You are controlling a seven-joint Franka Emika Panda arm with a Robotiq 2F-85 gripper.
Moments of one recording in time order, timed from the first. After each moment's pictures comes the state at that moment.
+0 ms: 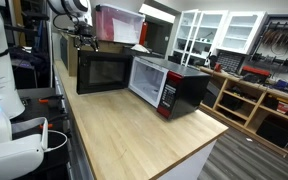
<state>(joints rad) 0.11 -0.17 0.50 -2.41 -0.25 2.11 2.20</state>
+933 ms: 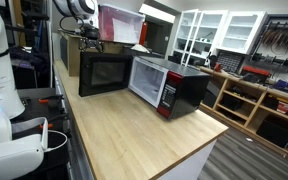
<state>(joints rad) 0.14 -0.15 0.37 -2.42 -0.26 2.11 2.23</state>
